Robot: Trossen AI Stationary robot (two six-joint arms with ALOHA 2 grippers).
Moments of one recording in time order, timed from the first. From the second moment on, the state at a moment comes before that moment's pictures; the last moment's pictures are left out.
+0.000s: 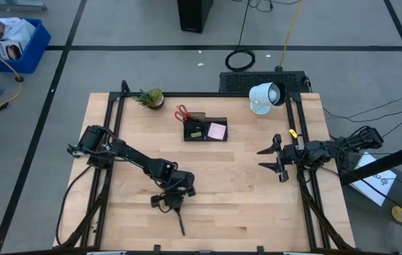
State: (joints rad) left arm -0.26 1.90 0.95 -0.15 0.64 0.88; right arm 0.29 0.12 0.01 0.11 0.23 0.04
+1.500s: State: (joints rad) left arm -0.24 1.54 0.95 -0.31 0.32 -0.14; right arm 0.29 0.12 0.01 0.13 0.23 0.04
